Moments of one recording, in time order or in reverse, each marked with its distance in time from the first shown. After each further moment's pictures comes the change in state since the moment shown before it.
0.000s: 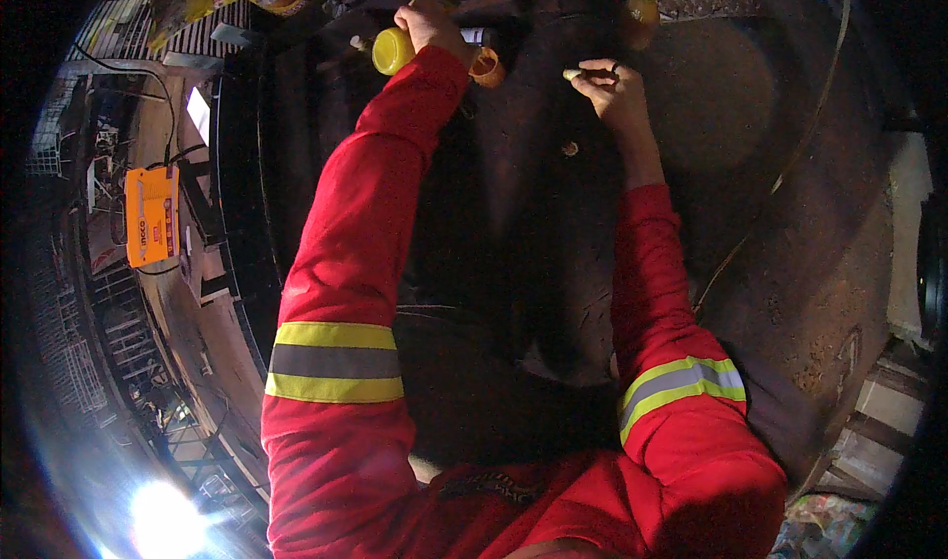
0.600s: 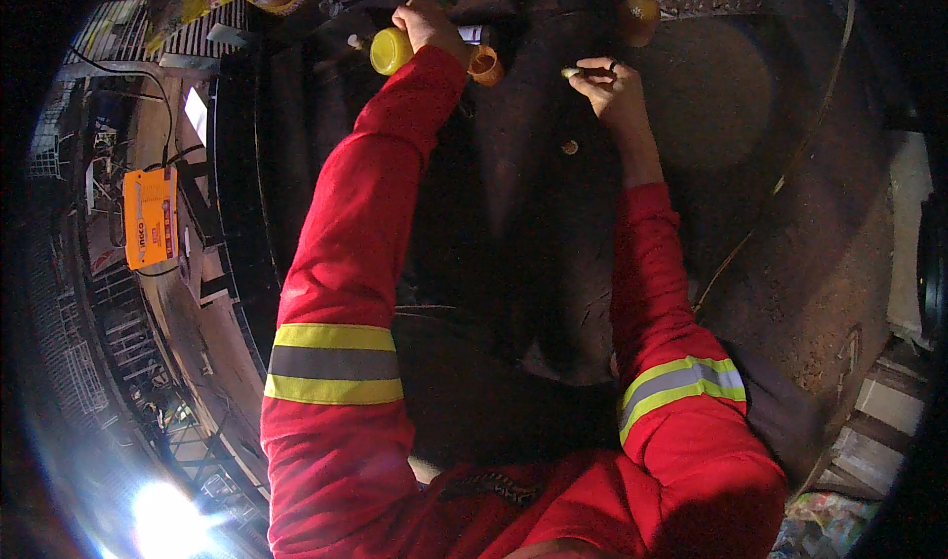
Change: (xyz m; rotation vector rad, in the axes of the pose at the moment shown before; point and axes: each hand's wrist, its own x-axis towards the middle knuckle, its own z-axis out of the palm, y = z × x) left_hand 0.000 0.003 0.004 0.018 0.007 0.004; right_hand 0.001 0.000 0.002 -0.012 -0.004 0.079
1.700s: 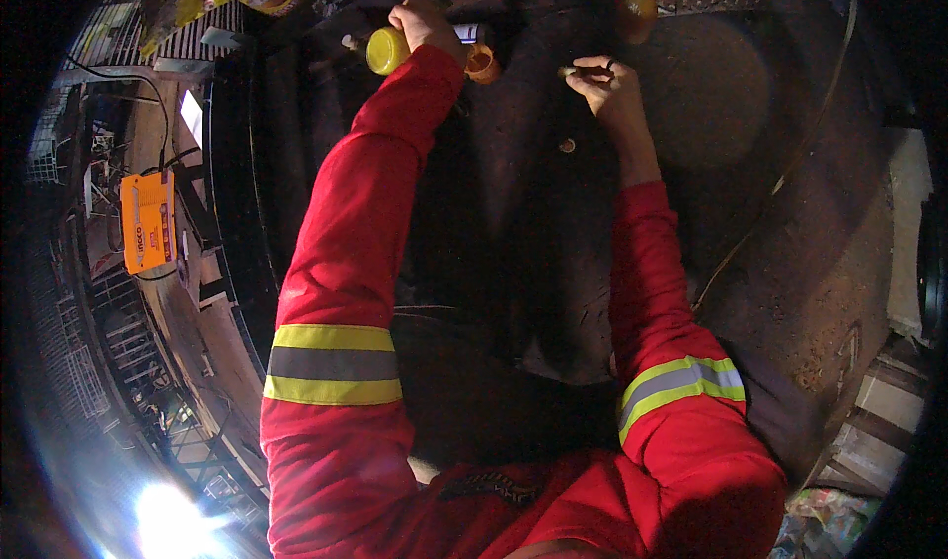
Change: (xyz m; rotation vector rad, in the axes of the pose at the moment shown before) left_hand 0.020 0.005 0.021 0.043 0.130 -0.064; right_hand -0.004 -0.010 0.004 -0.058 -0.025 -0.012
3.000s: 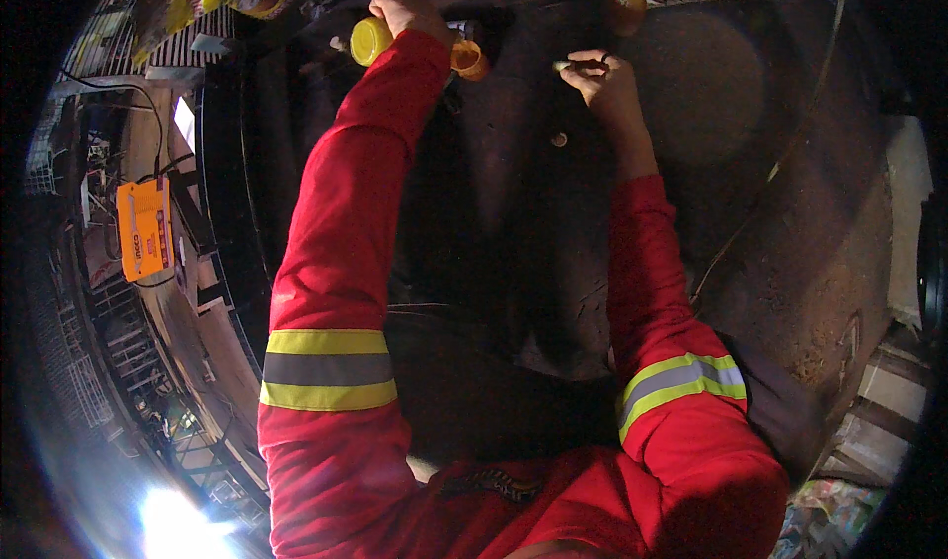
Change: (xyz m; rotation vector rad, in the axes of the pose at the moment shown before) left_hand 0.003 -0.013 -0.020 -0.150 -0.030 0.011; right_hand 0.001 0.009 -0.002 0.106 0.024 0.031
